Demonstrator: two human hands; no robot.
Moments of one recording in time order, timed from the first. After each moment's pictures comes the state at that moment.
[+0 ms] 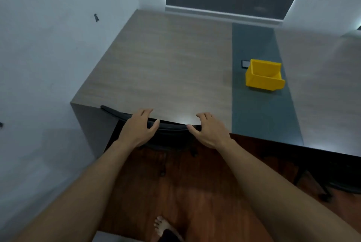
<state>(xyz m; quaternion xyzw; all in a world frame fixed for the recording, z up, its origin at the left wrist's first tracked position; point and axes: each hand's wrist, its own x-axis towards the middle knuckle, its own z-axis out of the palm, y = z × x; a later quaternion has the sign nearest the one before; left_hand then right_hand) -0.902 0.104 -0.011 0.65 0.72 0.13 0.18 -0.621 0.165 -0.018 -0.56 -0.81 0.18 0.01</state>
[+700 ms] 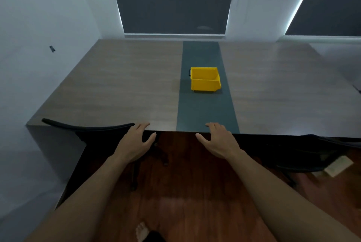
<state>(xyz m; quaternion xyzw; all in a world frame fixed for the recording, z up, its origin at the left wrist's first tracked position) -0.605 0.050 0.012 0.69 0.68 0.16 0.20 -0.270 0.083 0.009 -0.63 -0.75 0.19 0.07</state>
